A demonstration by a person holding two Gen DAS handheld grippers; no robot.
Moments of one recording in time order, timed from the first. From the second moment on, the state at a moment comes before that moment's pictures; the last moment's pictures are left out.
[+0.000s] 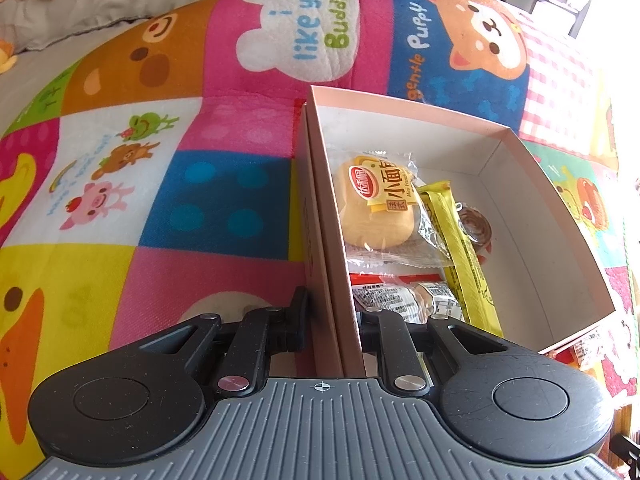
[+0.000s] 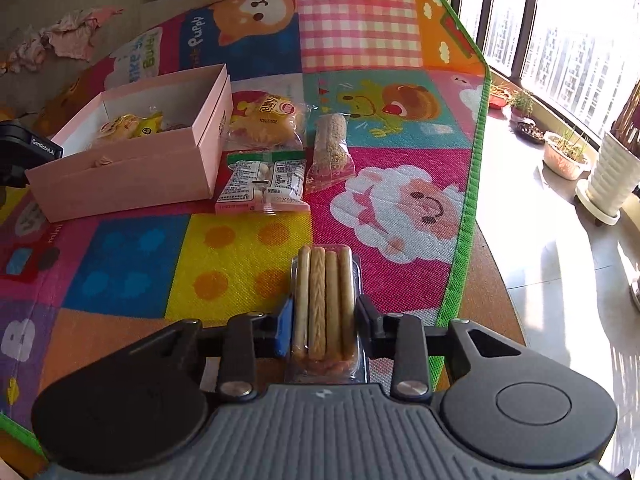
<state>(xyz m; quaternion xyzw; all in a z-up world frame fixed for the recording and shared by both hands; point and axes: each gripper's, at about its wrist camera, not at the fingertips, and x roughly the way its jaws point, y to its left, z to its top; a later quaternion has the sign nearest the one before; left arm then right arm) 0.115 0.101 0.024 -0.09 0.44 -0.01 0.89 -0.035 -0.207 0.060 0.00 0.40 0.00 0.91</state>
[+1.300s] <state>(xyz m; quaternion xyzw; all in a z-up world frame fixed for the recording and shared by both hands) 0.114 0.101 0.023 -0.10 0.44 -0.03 0.89 0.170 -0.102 0.187 -0.05 0.34 0.10 0.93</state>
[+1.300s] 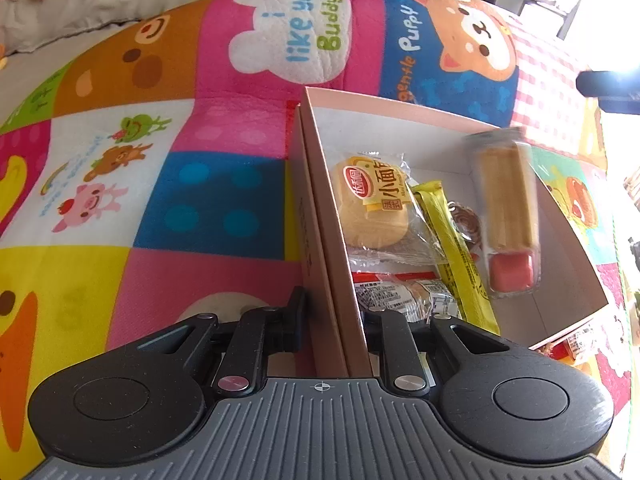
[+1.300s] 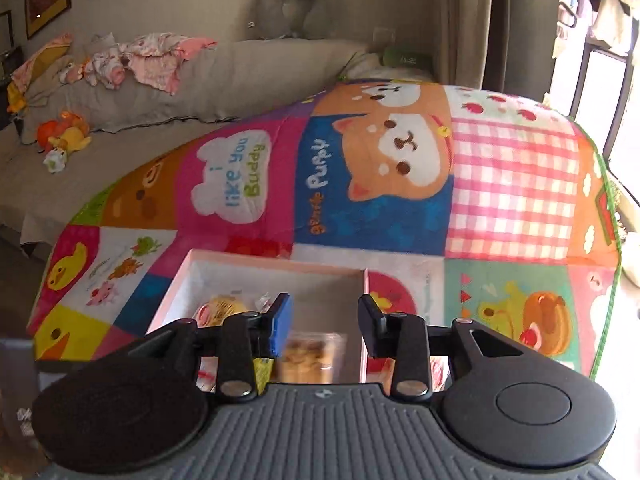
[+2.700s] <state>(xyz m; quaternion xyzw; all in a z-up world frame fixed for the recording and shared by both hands) 0.114 0.099 0.024 -0.09 0.44 -0.02 0.89 0.032 -0.195 0.054 -0.02 0.41 0.10 0.91</state>
